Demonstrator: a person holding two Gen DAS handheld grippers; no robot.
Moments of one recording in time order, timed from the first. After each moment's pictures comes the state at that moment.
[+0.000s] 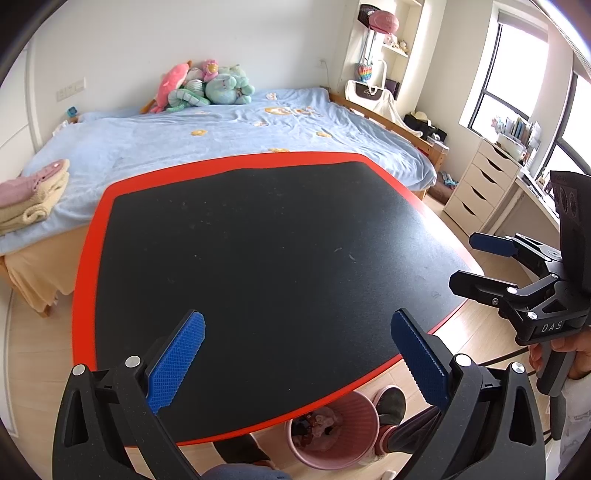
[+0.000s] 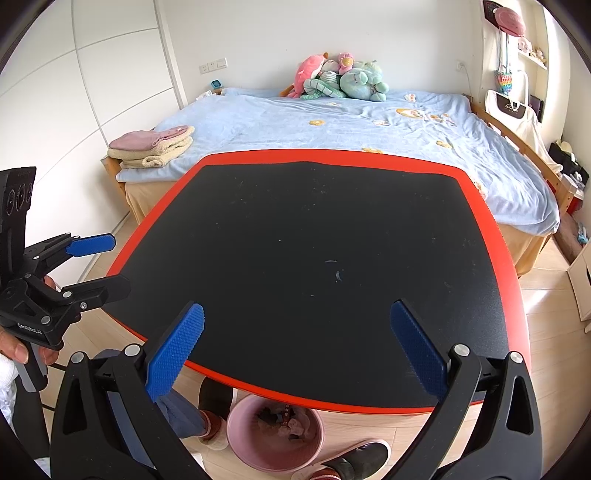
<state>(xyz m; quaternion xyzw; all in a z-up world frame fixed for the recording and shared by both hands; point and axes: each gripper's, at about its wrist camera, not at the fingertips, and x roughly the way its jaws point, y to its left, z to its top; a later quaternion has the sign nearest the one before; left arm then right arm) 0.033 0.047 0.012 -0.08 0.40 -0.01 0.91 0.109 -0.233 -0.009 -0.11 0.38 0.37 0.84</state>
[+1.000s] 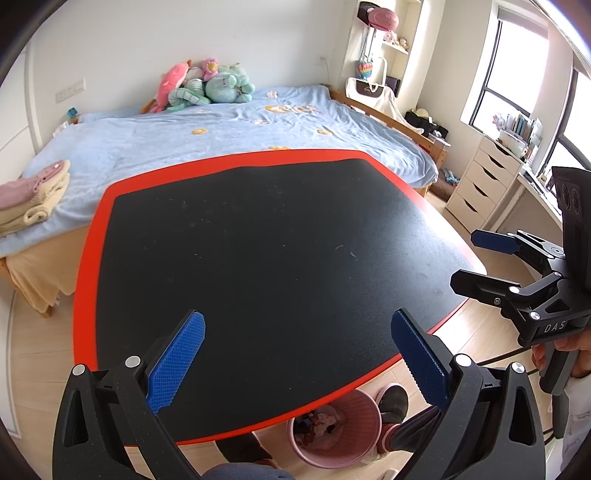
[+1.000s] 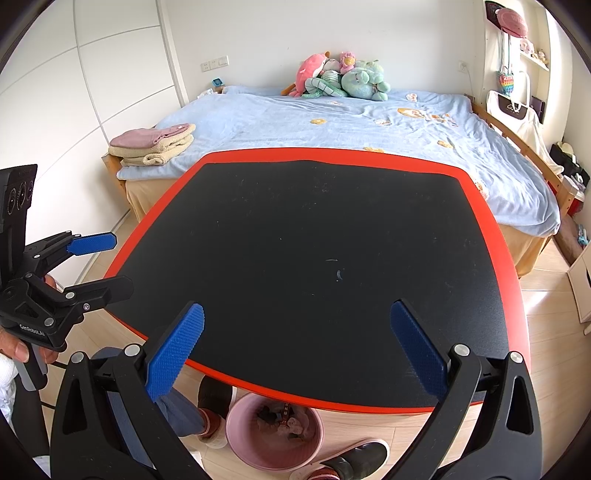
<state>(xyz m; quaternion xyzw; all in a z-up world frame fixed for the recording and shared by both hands) 0.035 0.048 0.008 -0.08 0.41 -0.01 0.91 0.109 -0.232 -0.010 -0.11 0.38 0.37 0.84</state>
